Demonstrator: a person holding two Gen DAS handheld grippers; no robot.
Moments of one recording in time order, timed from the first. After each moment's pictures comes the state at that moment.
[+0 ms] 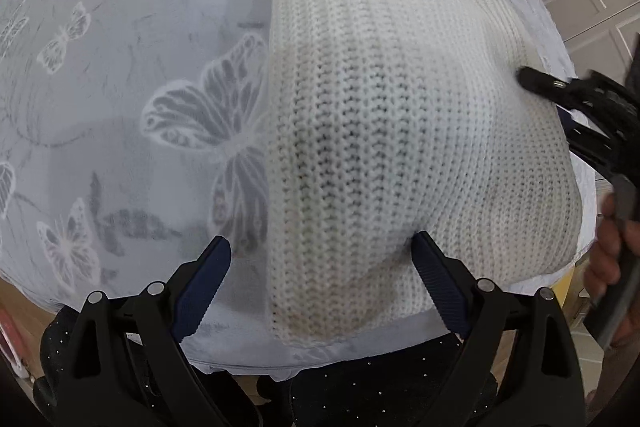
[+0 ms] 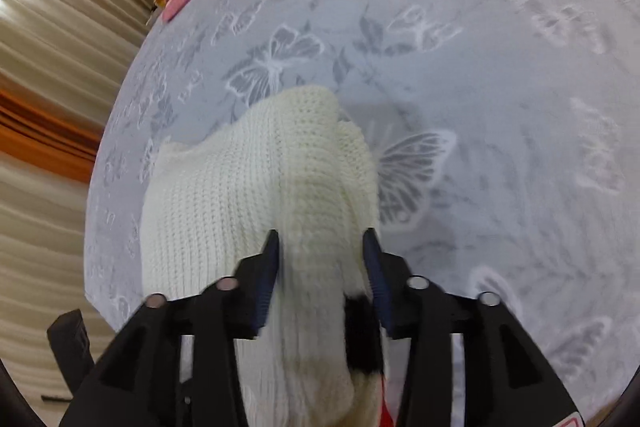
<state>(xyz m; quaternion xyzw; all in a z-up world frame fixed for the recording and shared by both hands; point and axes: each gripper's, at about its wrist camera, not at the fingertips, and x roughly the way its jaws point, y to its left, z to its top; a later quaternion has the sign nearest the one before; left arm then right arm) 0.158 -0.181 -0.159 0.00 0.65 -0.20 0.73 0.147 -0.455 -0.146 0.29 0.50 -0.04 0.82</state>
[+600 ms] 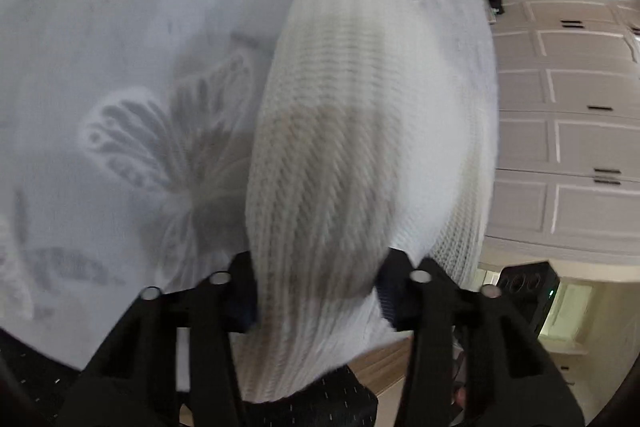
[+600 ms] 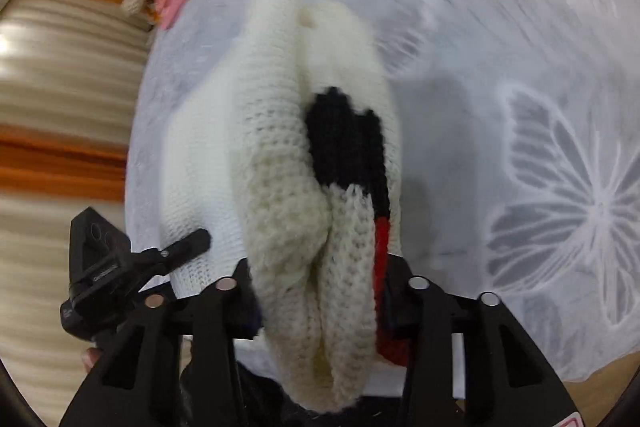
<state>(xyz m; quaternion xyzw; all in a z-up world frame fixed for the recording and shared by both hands) 0.220 -0.125 -0.164 -0.24 0.67 -0.28 0.64 0.101 -0.408 -0.174 0.40 0.50 0.00 0.77</state>
